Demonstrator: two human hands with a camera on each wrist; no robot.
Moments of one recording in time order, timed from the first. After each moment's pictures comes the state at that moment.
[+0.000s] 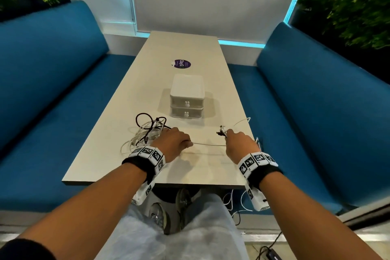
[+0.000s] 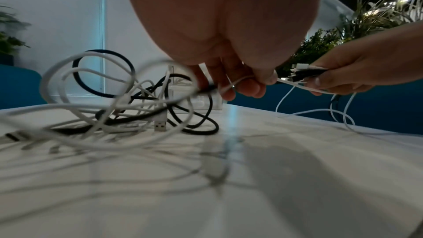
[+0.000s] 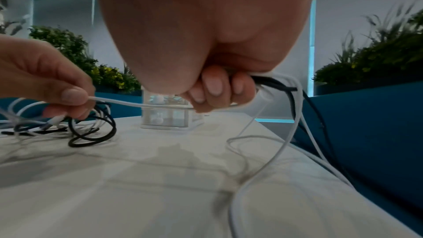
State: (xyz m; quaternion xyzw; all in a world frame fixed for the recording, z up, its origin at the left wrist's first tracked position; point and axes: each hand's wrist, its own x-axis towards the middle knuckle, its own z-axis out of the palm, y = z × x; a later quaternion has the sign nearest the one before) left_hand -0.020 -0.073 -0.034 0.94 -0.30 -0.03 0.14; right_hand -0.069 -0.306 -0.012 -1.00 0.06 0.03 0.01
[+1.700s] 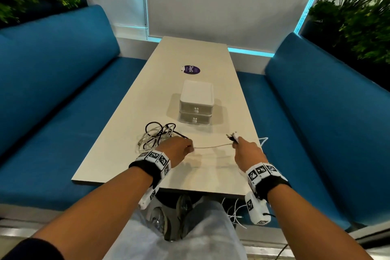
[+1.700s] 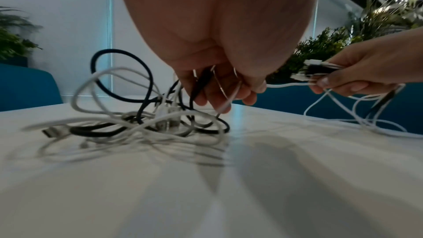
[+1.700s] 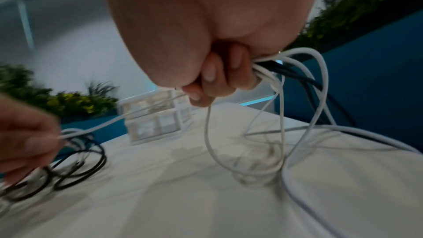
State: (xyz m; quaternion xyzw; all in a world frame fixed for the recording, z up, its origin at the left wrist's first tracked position) left_hand -0.022 -0.062 -0.032 0.95 -0.24 -0.08 0.16; right_hand -0.066 -0.308 -0.016 -0.99 0.10 0.02 0.13
